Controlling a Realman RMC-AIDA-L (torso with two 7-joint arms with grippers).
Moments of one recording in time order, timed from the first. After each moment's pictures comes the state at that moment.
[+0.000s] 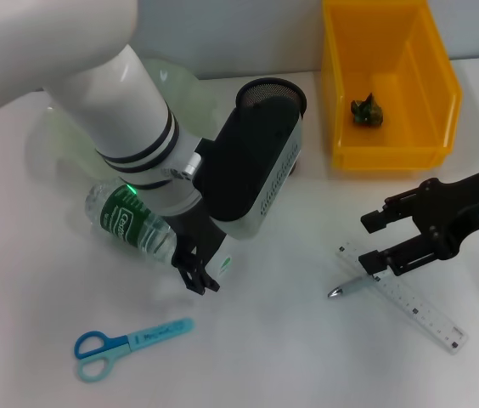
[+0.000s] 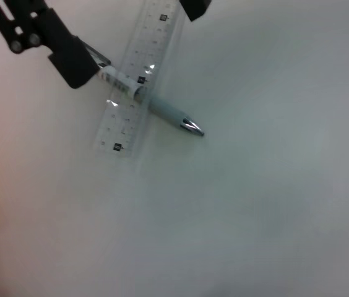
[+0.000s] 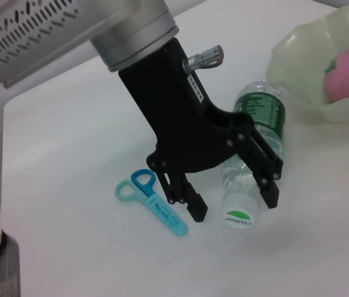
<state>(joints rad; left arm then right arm) -1.02 -2.08 1.76 0.94 2.41 1.36 -1.58 0.64 1.95 -0.77 -0.84 -2.28 -1.79 1.69</state>
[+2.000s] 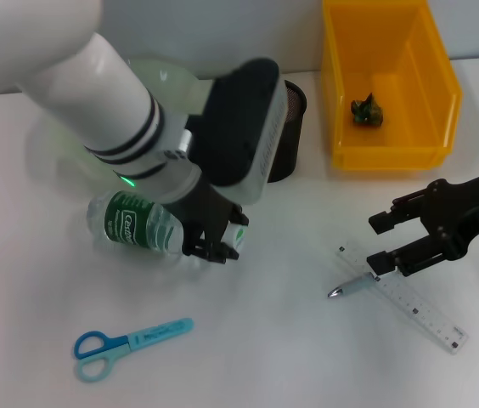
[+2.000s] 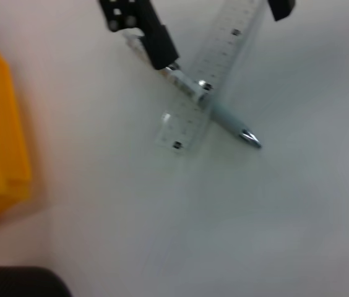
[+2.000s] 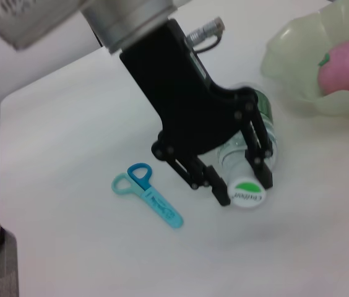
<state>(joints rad) -0.96 -2.08 1.68 0.99 2.40 1.32 -1.70 0.64 1.94 -0.77 -0.83 -2.28 -1.80 1.69</state>
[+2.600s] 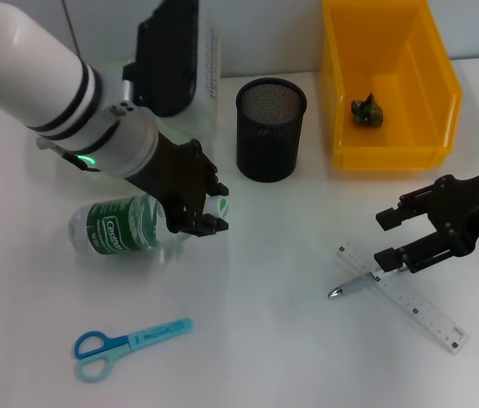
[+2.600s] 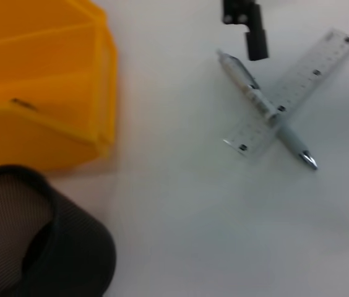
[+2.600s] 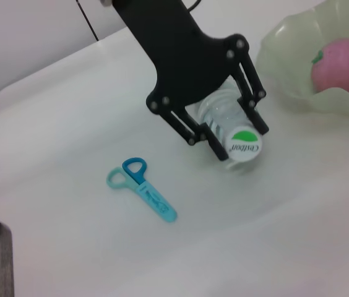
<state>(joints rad) -0.88 -2.07 1.45 1.05 2.39 1.39 -1.79 0.64 1.93 -0.77 -0.84 -2.29 -1.80 1.69</state>
